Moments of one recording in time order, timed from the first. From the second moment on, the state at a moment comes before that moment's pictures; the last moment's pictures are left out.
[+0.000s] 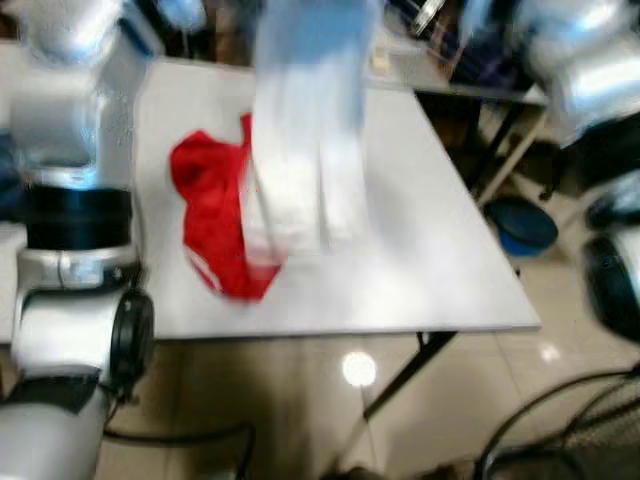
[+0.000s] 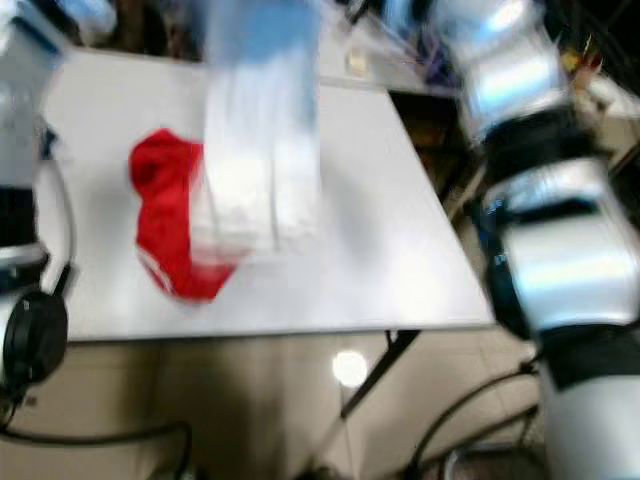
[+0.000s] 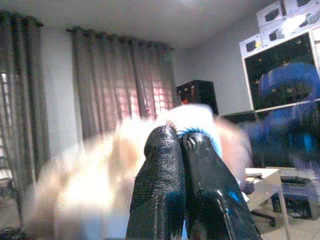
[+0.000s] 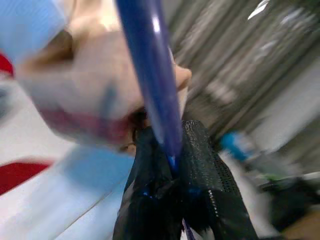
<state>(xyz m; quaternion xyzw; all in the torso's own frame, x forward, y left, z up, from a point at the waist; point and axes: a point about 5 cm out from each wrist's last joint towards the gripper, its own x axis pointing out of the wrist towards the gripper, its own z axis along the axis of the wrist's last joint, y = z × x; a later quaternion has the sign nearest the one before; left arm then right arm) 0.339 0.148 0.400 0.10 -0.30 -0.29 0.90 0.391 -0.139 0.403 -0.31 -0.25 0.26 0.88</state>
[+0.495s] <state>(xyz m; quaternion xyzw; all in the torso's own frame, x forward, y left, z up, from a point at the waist) 0.340 0.132 0.294 0.08 -0.16 -0.26 0.95 0.377 -0.124 0.201 -0.30 -0.10 0.42 0.85</state>
